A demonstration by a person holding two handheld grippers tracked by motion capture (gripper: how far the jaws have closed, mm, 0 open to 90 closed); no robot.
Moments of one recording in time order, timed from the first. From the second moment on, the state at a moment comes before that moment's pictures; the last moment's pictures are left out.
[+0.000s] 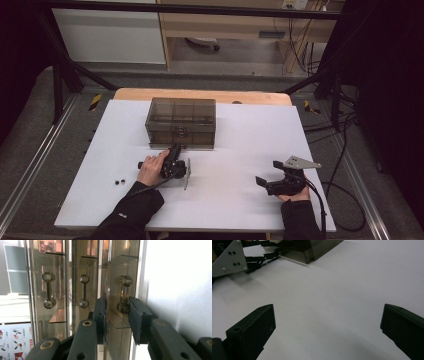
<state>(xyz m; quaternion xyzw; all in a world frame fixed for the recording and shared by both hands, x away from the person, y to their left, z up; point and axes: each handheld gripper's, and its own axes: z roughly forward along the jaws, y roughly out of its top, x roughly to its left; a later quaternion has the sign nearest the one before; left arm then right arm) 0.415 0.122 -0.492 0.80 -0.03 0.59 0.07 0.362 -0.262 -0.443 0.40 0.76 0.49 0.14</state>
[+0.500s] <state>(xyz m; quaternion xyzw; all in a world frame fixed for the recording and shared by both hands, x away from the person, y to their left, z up) 0.411 0.122 -0.493 0.80 -0.04 0.59 0.07 0.362 -0.262 -0.443 0.40 0.76 0.49 0.14</state>
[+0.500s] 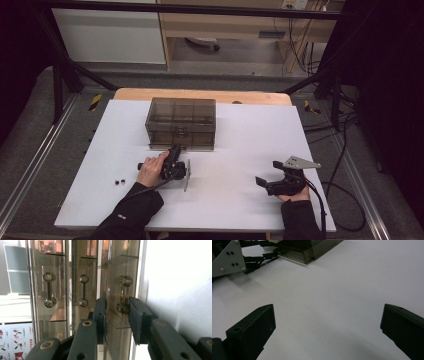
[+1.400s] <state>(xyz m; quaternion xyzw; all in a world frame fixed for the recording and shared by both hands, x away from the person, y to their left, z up) 0.404 0.122 -0.493 0.80 -0.04 0.59 0.07 0.362 -0.262 -0.443 0.39 0.76 0.49 0.14</state>
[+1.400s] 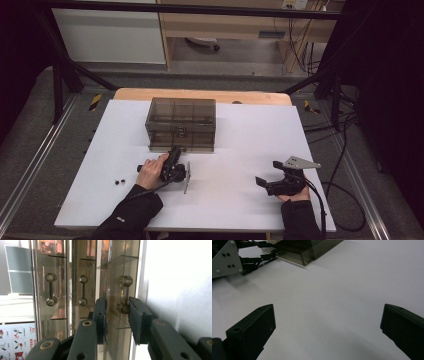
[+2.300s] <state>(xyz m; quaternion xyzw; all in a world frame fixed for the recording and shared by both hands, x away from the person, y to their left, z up) 0.394 0.123 -0.494 0.80 -0.04 0.59 0.08 0.362 -0.262 -0.442 0.40 0.76 0.49 0.14</state>
